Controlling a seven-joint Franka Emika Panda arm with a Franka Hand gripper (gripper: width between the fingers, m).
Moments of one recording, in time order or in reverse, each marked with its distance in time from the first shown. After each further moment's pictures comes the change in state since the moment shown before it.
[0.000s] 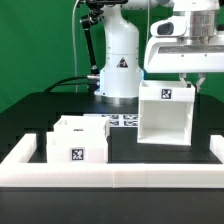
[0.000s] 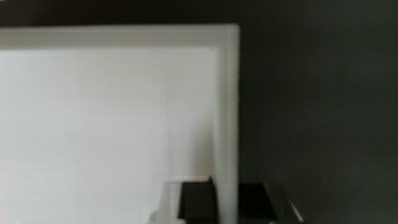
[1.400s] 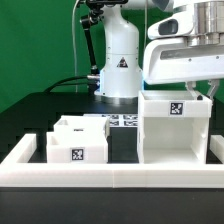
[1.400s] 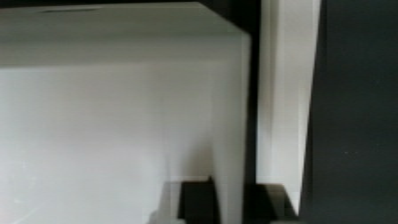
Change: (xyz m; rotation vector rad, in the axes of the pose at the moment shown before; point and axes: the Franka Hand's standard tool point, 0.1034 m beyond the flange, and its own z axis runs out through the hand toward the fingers) arm 0.127 -0.005 -0.011 0.060 0.164 -0.105
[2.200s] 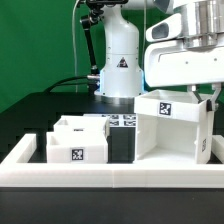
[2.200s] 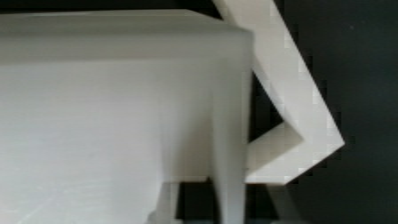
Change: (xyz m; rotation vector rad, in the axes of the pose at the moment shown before) arm 0.042 0.008 0.003 0.045 0.033 0.564
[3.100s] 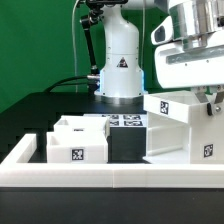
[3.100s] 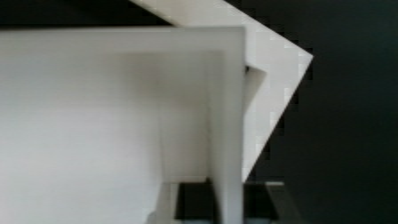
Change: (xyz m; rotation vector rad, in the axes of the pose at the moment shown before) arm 0.021 -0.015 0.005 0.032 -0.032 0.519
